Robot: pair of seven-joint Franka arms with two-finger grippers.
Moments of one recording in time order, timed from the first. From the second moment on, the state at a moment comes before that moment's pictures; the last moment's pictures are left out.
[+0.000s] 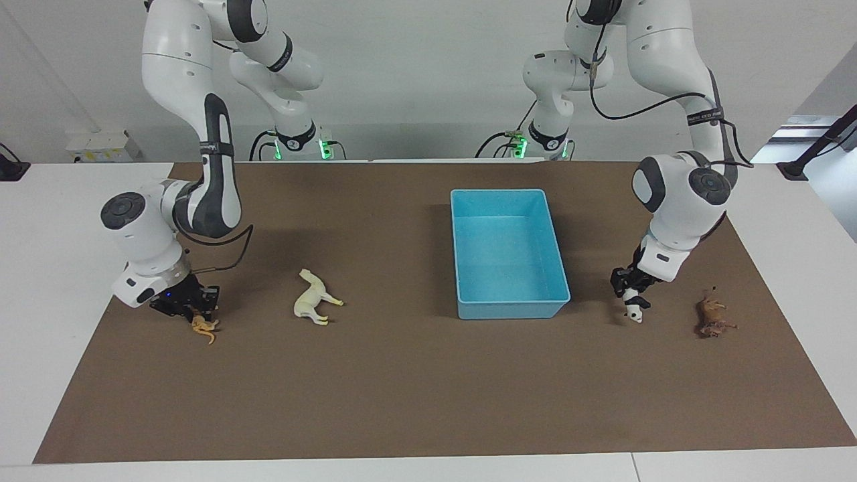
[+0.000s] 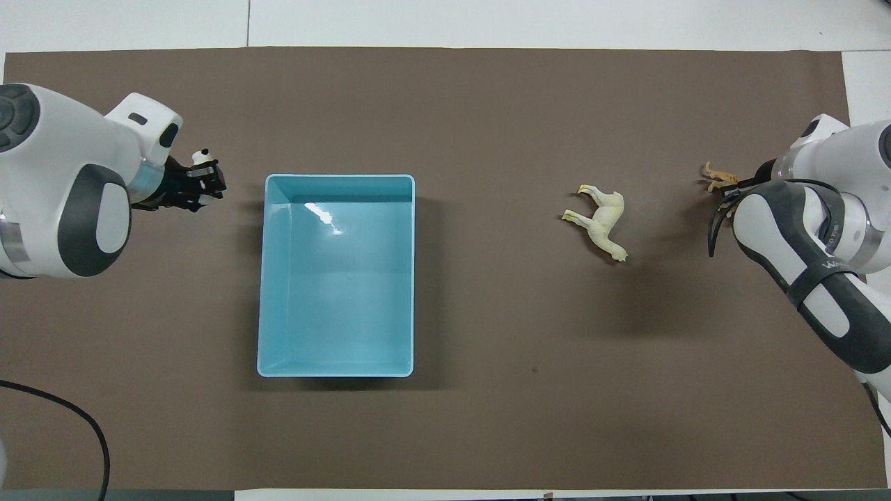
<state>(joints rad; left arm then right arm) -0.21 0.19 0.02 -1.83 0.00 2.07 -0.44 -0.09 0.40 -0.08 -1.88 0.02 2.35 -0.36</state>
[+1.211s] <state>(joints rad) -0.11 0.14 0.05 -1.79 0.07 2.04 -0.18 0.46 0.27 -0.08 -1.37 0.01 1.68 0.68</state>
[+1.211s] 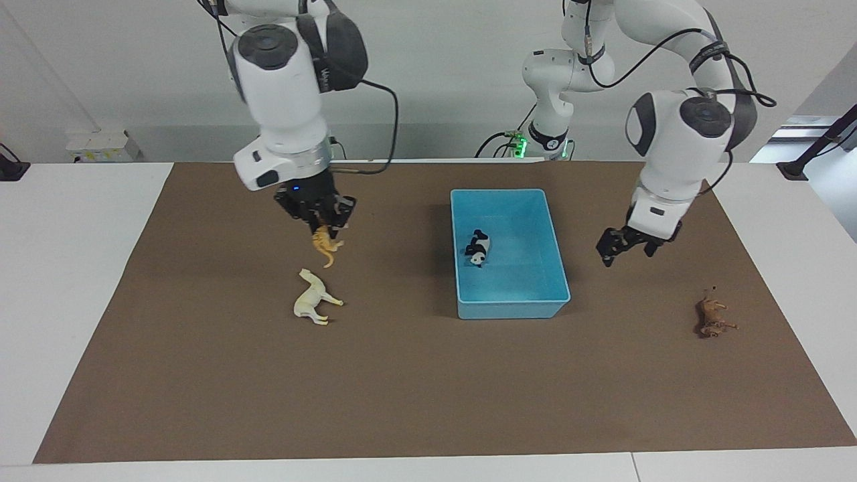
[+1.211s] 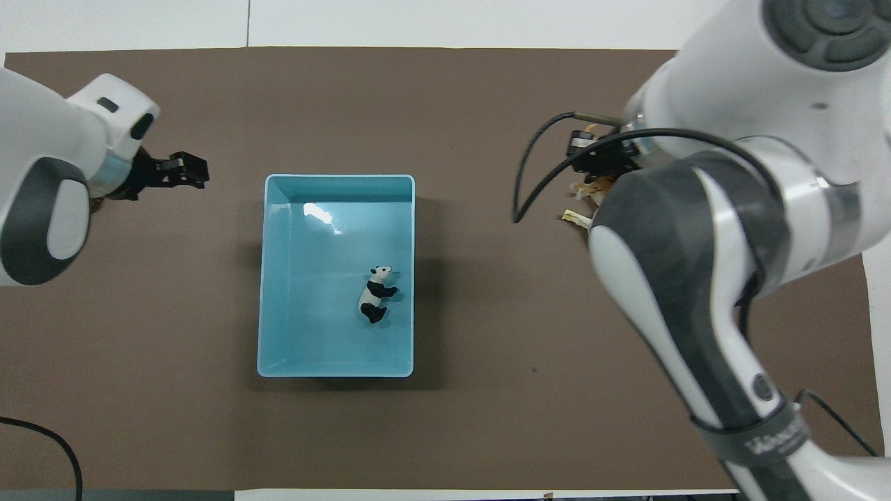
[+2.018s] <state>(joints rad) 0.22 0.47 0.04 -1.69 0.07 2.41 0.29 0.87 0.70 -0.10 -1.08 -0.01 1.85 1.06</state>
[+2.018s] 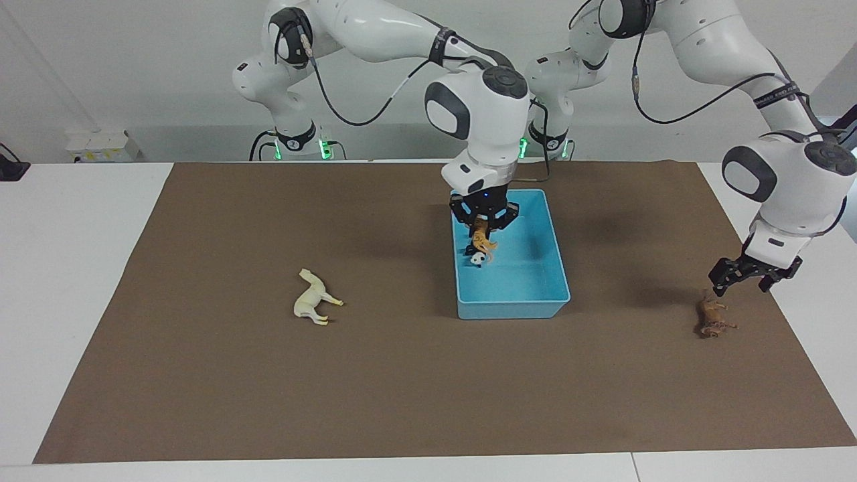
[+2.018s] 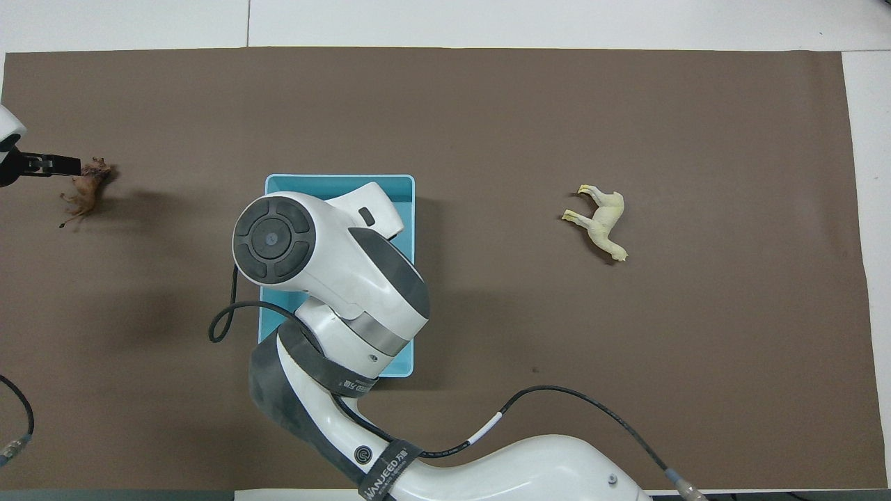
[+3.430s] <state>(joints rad) 0.22 0.58 0.03 -1.68 0.09 2.52 0.32 0.44 0.52 -0.26 -1.42 -0.01 1.92 0.88</state>
